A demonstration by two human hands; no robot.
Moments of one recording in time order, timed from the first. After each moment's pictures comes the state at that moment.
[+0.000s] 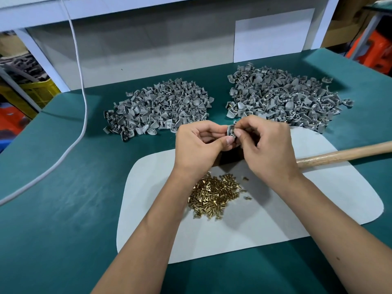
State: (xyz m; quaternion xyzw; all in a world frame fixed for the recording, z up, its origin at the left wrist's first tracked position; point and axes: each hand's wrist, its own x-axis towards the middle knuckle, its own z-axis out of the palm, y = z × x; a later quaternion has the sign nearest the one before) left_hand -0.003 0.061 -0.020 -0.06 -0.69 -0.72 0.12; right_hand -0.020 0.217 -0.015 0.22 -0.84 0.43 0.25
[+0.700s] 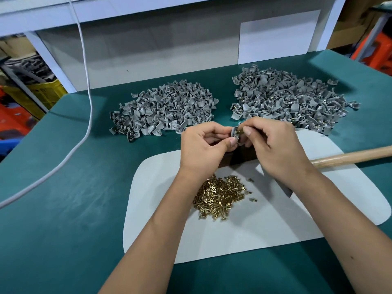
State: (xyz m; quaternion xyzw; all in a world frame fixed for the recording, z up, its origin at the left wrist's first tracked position) left_hand -0.004 0.060 -0.023 -0.04 -0.73 -0.67 0.15; right_hand -0.027 0.226 -0.009 0.26 -0.85 0.43 0.17
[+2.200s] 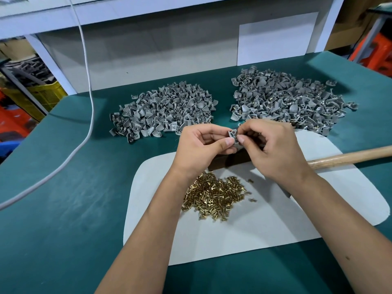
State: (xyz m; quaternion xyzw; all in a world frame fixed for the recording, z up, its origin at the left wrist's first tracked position) left_hand -0.006 0.044 -0.020 -0.09 -0.67 -0.73 0.06; right_hand -0.027 0.226 -0.013 0.31 -0.84 0.37 0.24
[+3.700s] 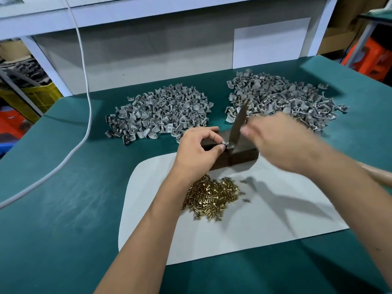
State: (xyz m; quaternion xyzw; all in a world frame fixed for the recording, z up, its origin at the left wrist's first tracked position) left_hand -0.017 0.045 -0.030 -0.03 -0.86 -0.49 0.13; right_hand -0.034 0.246 0.030 0.27 -0.94 0.21 0.10
